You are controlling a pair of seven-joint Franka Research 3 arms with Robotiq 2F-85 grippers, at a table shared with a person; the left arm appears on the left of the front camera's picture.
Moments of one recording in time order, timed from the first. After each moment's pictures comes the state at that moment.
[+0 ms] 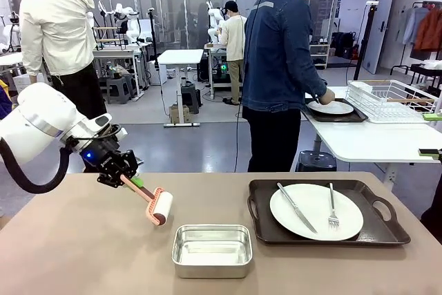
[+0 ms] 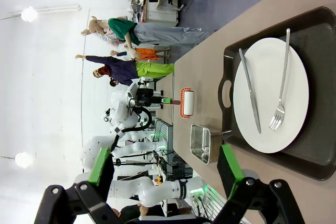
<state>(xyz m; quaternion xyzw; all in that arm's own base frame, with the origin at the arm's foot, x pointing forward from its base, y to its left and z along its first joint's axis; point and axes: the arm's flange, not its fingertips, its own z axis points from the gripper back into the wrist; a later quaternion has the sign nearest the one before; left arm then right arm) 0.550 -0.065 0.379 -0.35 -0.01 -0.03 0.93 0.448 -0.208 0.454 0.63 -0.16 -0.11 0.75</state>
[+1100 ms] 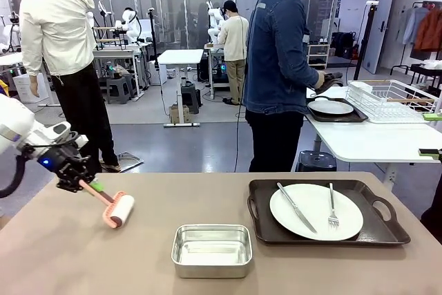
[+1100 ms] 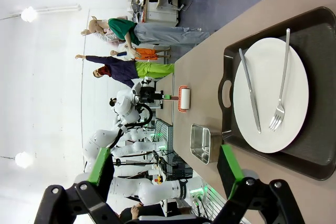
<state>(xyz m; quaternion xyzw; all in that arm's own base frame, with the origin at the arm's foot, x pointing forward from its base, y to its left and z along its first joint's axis) 0.563 0.074 0.358 -0.34 -0.01 0.00 0.94 0.448 -0.209 0.454 0.63 -0.16 -0.11 0.75</state>
